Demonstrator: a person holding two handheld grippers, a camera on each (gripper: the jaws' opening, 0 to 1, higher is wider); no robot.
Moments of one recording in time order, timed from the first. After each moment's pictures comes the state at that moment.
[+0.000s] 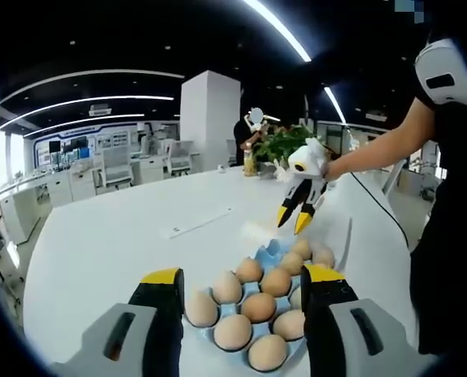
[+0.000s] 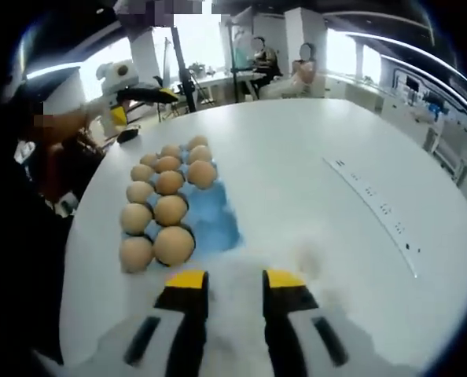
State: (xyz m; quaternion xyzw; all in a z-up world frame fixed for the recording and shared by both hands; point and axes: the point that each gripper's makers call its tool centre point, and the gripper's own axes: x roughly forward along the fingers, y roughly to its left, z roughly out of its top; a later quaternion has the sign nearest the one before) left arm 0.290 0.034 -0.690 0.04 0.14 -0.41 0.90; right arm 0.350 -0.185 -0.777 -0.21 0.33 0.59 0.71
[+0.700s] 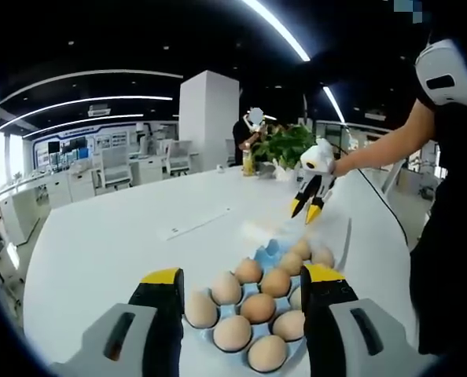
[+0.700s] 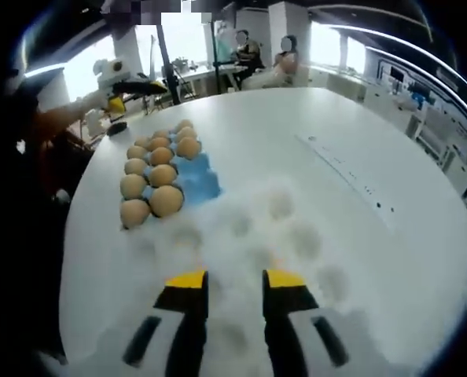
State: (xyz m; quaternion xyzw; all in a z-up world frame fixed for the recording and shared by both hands) left arm 0.290 0.032 -0.690 0.04 0.15 -0.41 0.90; right arm 0.343 -0.247 -0.777 -0.22 0.35 0.54 0.73
